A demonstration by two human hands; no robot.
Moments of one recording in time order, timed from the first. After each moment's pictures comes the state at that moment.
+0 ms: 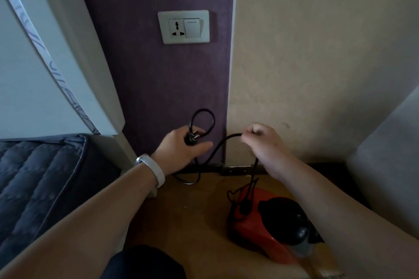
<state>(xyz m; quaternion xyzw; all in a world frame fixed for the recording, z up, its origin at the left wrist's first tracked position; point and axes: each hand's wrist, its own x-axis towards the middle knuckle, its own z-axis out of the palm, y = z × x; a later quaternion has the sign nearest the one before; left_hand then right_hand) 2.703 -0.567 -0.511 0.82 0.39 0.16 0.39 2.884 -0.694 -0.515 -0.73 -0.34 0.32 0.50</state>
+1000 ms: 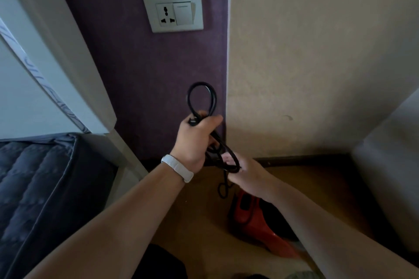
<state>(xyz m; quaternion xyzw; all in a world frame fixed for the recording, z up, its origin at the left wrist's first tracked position) 2.765 -0.590 -0.516 0.53 0.34 0.34 0.70 2.879 -0.696 -0.606 -0.69 -0.44 0.46 0.34</state>
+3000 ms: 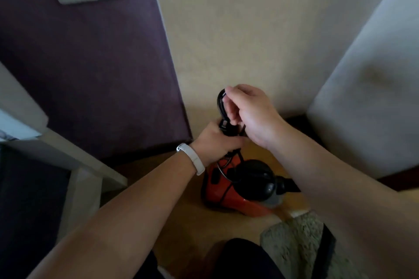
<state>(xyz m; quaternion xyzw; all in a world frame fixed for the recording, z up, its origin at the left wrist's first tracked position) 2.843 -0.658 -0.578 0.74 0.23 0.07 0.63 2.933 -0.729 -0.522 -0.65 -0.24 0.32 0.65</state>
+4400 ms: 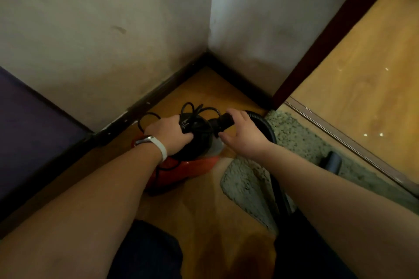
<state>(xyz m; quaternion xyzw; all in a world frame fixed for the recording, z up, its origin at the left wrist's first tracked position) 2.915 -0.696 -0.772 0.96 0.09 -0.19 0.19 2.931 -0.919 -0.753 -0.94 -0.11 0.18 0.27</state>
